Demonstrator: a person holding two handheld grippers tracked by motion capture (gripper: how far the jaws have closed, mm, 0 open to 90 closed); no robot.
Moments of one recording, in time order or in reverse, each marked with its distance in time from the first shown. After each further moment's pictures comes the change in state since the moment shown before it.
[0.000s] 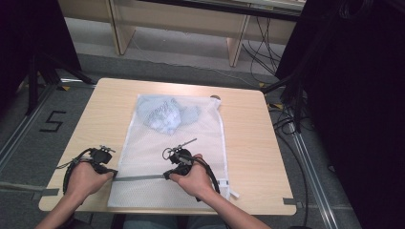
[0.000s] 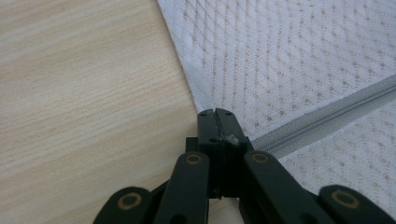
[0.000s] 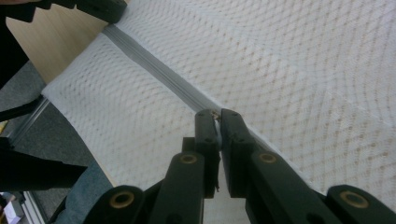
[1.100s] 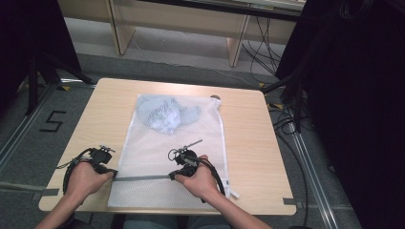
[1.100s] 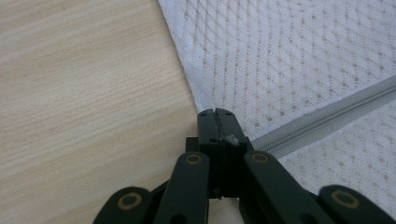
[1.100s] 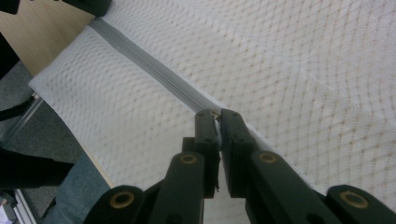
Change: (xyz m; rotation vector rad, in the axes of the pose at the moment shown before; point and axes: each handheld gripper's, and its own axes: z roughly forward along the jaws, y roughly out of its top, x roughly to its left) left arm 0.000 0.000 0.000 -0.002 -0.001 -0.007; right arm -0.008 -0.010 -0.008 -0.015 -0.026 -0.002
